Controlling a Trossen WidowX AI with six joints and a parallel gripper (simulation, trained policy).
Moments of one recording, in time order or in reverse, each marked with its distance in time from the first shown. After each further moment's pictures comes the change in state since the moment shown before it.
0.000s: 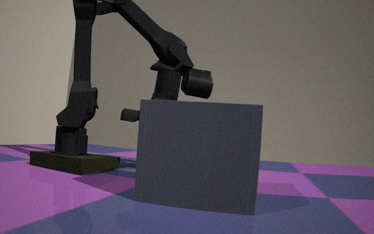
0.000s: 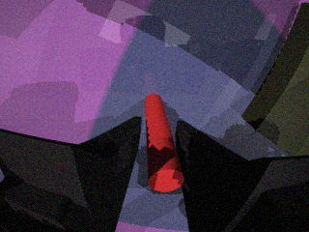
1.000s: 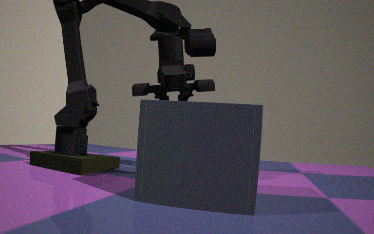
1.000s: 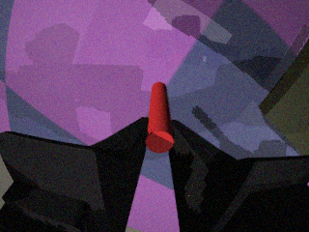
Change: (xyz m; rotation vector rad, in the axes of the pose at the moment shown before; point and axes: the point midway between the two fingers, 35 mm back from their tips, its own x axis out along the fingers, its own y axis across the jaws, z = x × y) arm -0.081 0.025 0.007 -0.050 0.077 0.237
